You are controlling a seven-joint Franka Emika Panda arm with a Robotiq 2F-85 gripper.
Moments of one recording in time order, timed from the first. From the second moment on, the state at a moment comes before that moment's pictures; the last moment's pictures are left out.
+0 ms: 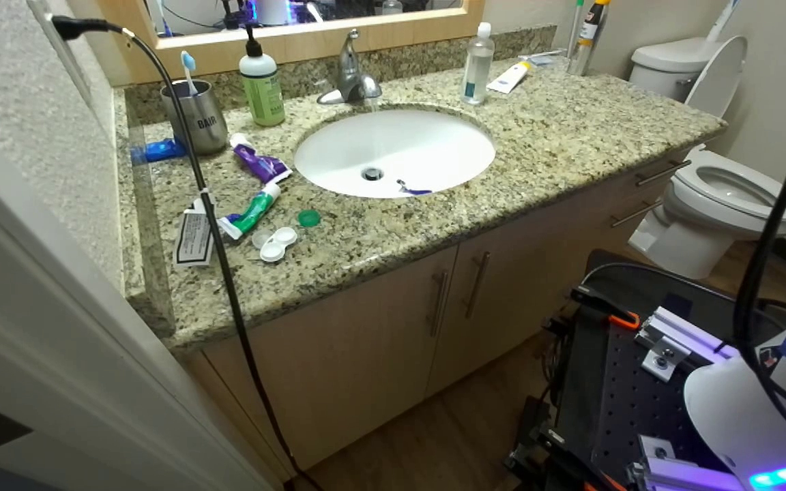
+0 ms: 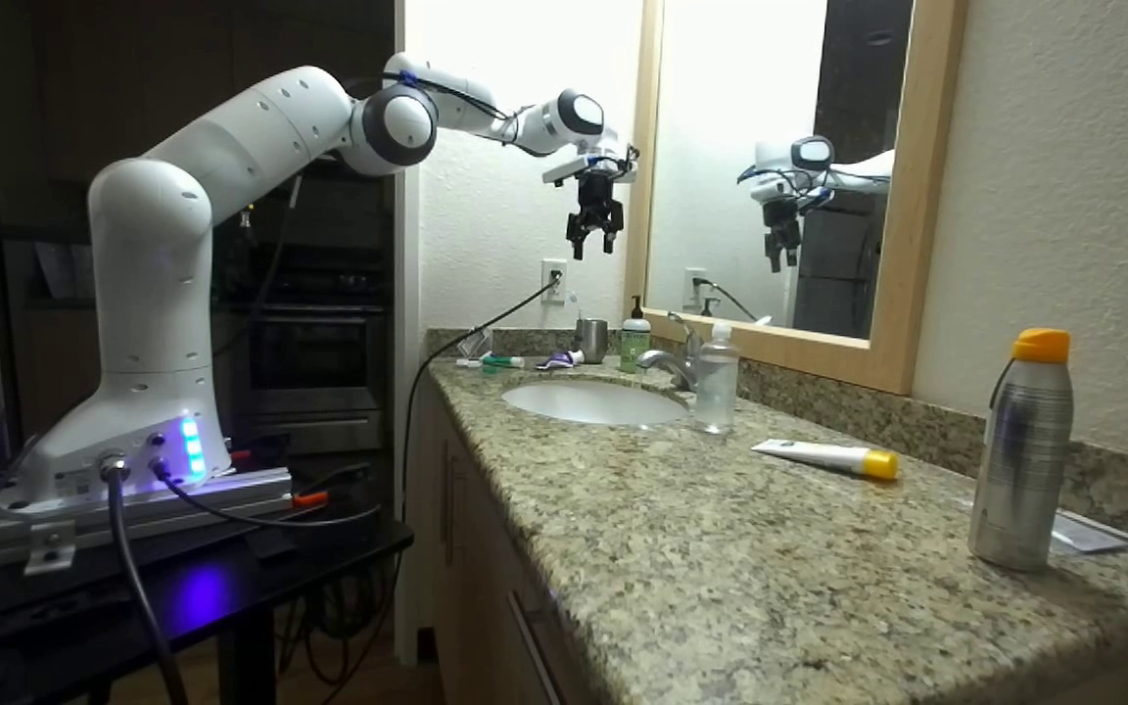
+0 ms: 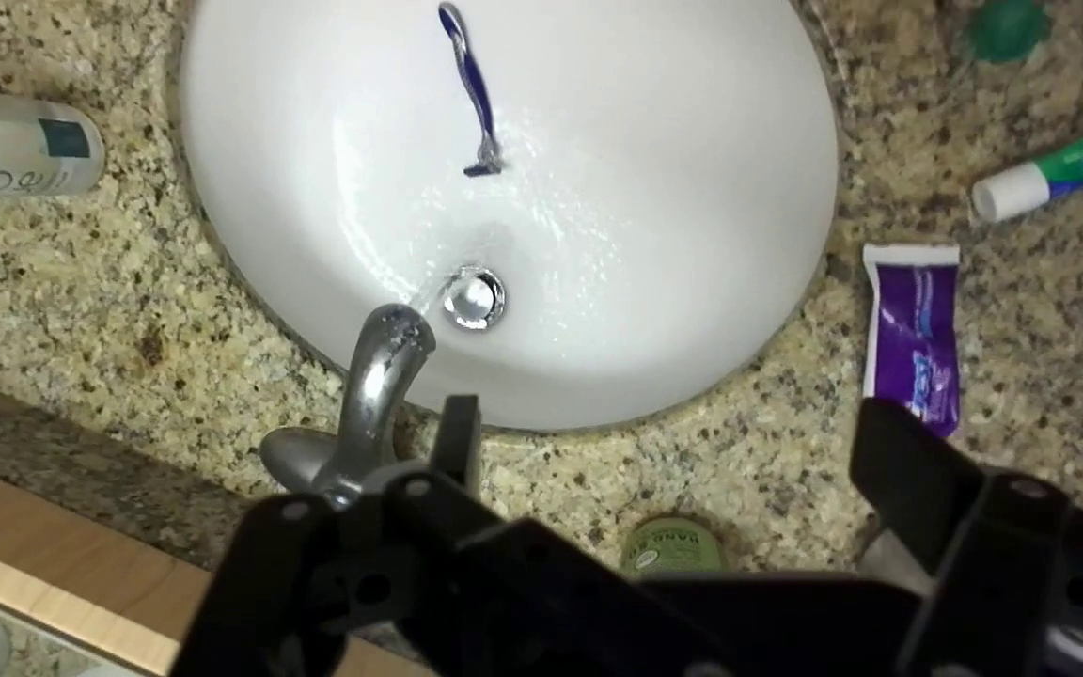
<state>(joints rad) -0.19 0.84 -0.03 -0.64 -0.14 1.36 -0.04</state>
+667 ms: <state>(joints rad) -0.21 0.95 0.02 -0.62 -0.01 1.54 -0.08</state>
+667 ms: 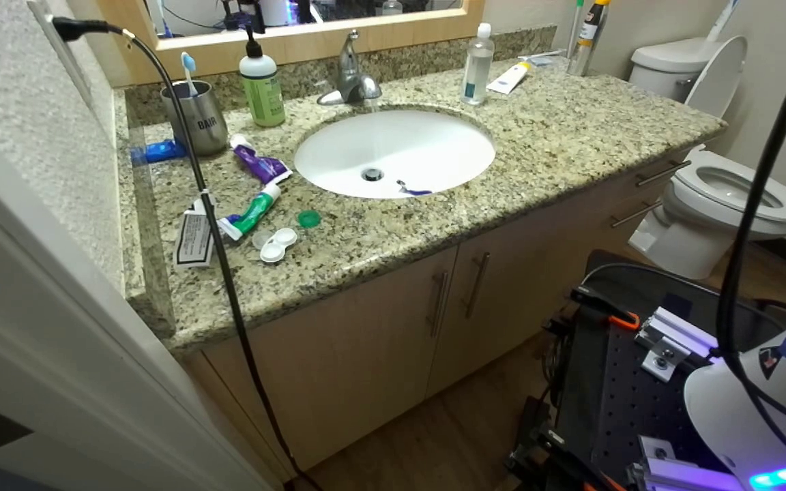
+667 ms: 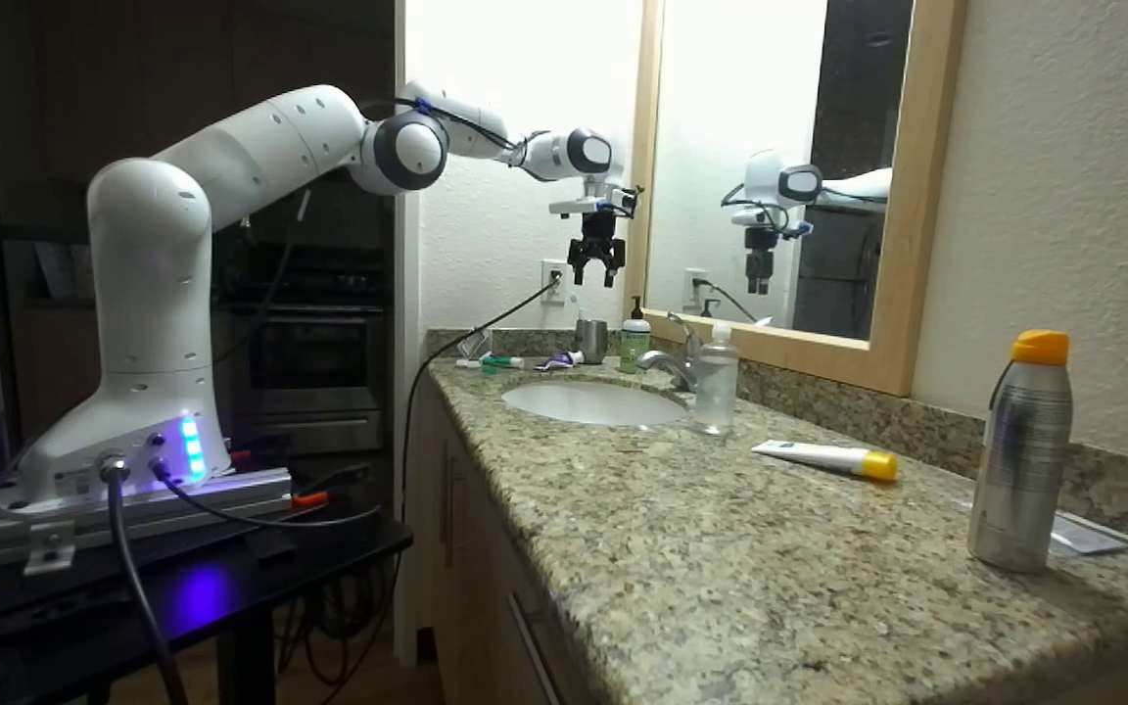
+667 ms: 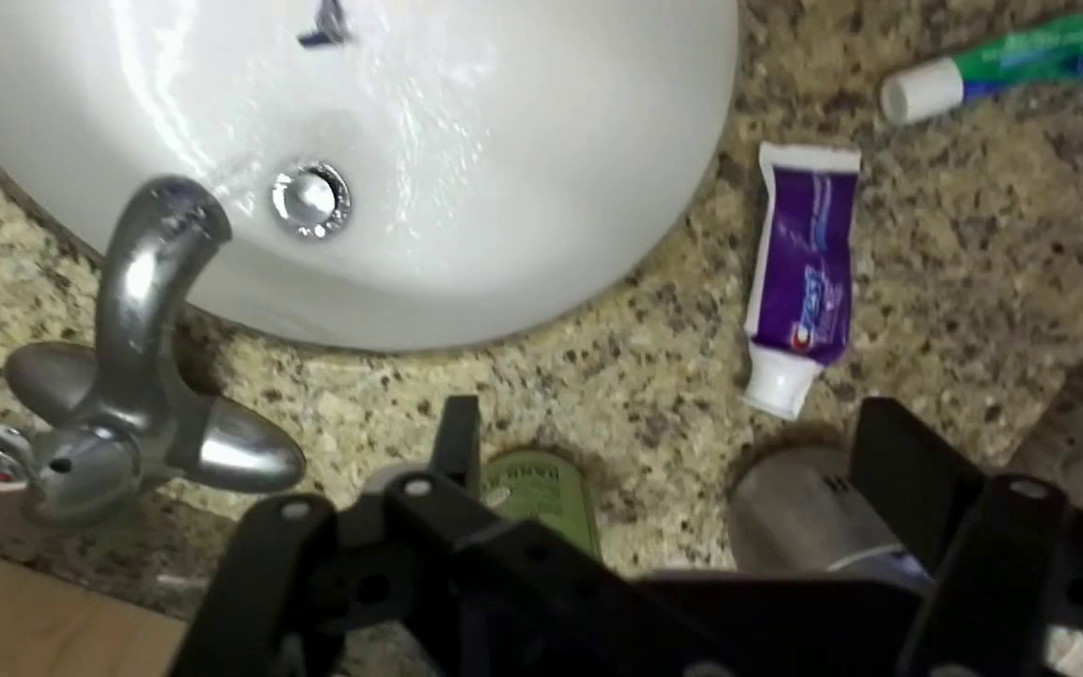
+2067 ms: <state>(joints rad) -0.19 1.08 -0.05 -0.60 -0.03 2.05 0.20</state>
